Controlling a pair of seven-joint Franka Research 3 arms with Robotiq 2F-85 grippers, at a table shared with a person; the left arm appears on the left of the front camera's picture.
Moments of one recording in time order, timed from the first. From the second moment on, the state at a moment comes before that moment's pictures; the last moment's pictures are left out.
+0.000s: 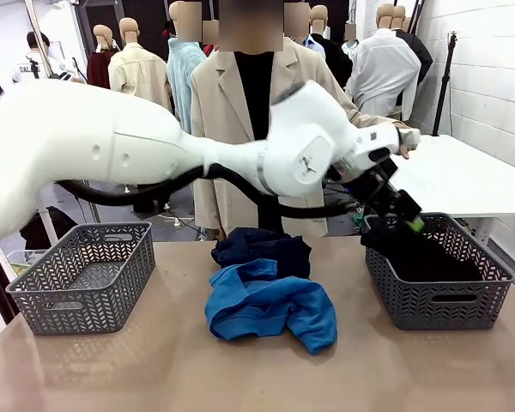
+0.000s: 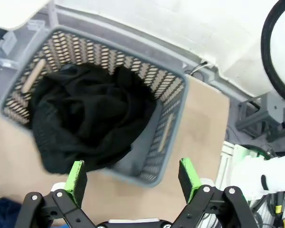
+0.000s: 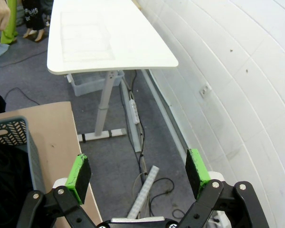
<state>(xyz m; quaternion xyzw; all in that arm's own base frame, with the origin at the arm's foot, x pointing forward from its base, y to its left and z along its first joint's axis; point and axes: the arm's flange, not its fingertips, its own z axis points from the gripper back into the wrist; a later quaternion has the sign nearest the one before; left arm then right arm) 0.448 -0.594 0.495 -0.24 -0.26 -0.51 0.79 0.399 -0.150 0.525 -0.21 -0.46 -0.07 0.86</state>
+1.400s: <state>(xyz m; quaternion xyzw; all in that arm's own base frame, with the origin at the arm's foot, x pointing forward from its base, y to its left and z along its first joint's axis) 0.330 -0.189 0.603 0.13 -0.36 -0.22 0.90 0.399 -0.150 0.525 -0.21 -0.46 -0.07 0.86</state>
